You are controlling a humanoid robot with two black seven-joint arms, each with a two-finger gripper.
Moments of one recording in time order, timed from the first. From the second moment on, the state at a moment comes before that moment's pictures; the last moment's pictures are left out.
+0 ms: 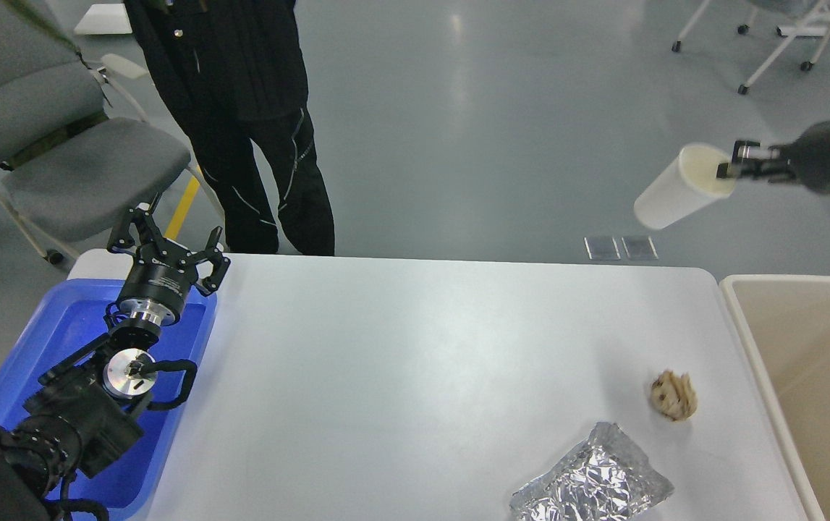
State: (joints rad) left arm -0.71 0.21 -0.74 -0.21 -0.11 -0.64 -0.54; right arm 1.49 -0.95 -0.08 1.08 -0.94 0.49 -0.07
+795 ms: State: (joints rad) left arm -0.71 0.21 -0.74 -0.21 -0.11 -0.64 -0.54; right arm 0.99 -1.03 0.06 0.52 -0.57 0.37 0.11
